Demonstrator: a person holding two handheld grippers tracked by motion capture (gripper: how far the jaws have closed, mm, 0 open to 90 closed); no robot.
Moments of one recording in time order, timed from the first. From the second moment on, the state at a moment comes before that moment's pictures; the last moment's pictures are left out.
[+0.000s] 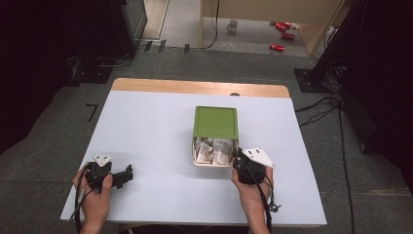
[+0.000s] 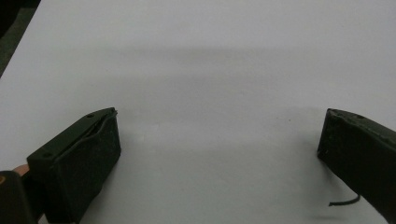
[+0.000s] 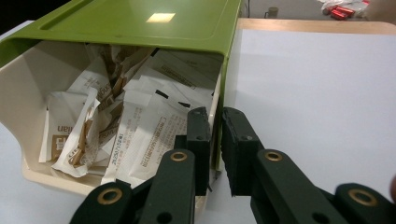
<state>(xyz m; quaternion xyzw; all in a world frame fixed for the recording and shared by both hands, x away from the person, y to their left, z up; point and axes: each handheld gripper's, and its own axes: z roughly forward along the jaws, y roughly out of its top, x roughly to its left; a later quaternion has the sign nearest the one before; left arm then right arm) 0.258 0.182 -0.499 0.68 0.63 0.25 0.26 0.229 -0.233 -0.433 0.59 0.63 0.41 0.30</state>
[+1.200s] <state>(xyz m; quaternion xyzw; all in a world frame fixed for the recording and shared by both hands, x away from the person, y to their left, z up) 0.258 0.182 -0.499 0.68 0.63 0.25 0.26 0.196 -0.233 -0.431 0.60 0.62 0.42 0.27</state>
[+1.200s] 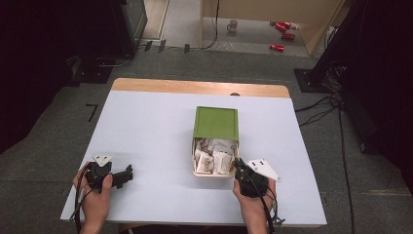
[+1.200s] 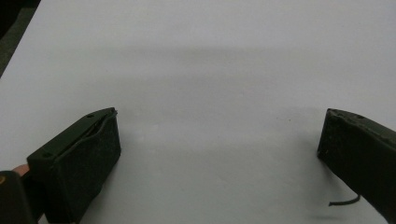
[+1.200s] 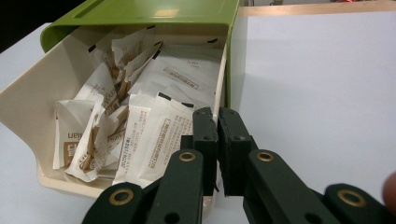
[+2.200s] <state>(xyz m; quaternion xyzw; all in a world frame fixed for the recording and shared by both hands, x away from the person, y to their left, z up) 0.258 0.182 -0.499 0.68 0.63 0.25 0.26 0.160 -0.236 -0.434 0.60 0.62 0.42 0.26</state>
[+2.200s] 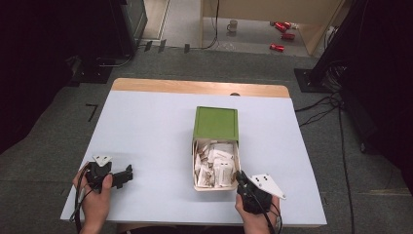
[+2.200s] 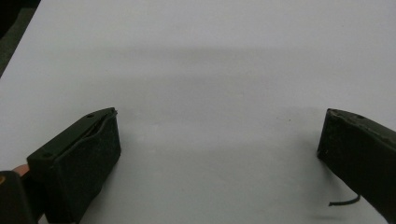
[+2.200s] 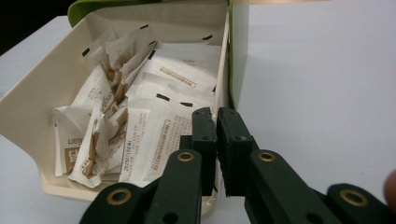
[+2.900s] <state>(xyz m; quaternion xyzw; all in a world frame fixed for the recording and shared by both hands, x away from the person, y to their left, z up) 0.257 0.183 -0.499 0.68 0.63 0.25 0.26 0.182 -0.213 -0.389 0.54 0.64 0.47 0.26</state>
